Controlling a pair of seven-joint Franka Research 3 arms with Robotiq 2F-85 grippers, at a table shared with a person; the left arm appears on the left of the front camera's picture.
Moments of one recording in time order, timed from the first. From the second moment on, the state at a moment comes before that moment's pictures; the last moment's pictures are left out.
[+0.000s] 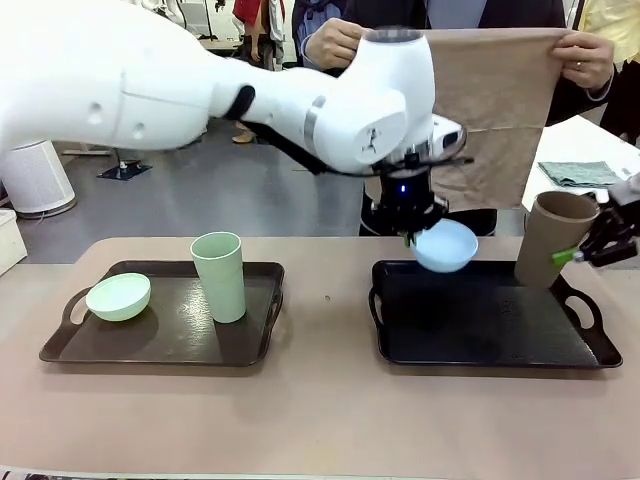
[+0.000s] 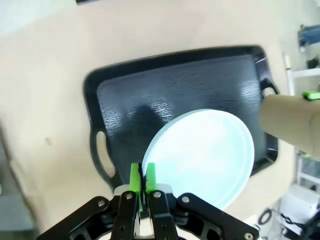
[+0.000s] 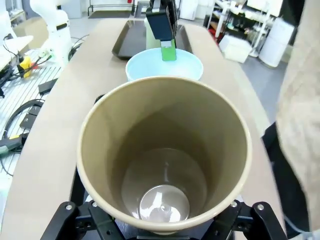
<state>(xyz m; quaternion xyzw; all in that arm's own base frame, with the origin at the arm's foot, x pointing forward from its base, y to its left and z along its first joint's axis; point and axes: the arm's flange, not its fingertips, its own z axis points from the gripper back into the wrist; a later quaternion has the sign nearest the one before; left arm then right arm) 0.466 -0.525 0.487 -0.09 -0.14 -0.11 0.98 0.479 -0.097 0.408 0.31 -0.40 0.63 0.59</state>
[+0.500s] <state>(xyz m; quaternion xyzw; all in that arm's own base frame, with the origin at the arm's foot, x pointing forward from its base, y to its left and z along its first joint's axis) 0.436 -0.521 0.551 -0.08 -0.17 -0.12 0.97 0.445 -0.097 0.500 0.26 -0.43 0.64 0.58</state>
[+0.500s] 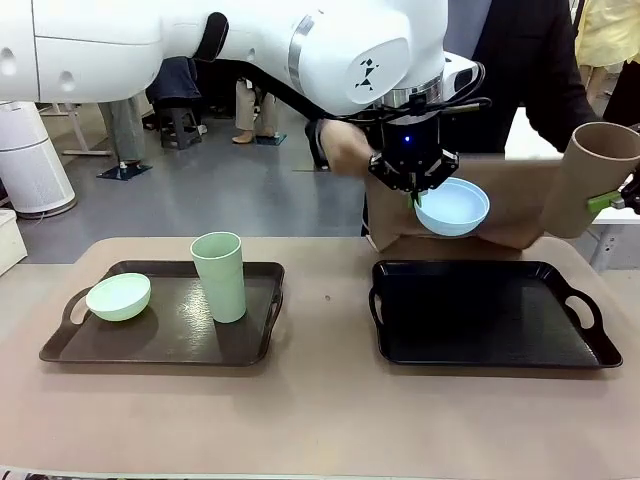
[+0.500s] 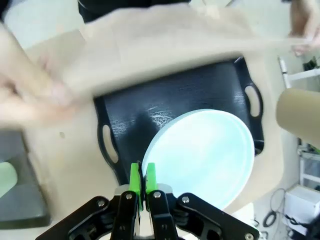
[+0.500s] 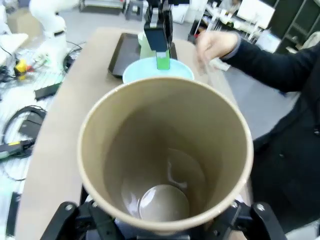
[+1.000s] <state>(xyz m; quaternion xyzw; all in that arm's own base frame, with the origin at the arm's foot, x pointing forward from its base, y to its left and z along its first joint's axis) 0.443 -0.521 0.543 -0.08 -0.17 -0.12 0.97 0.450 -0.100 0.487 0.27 -0.43 0.64 0.58</state>
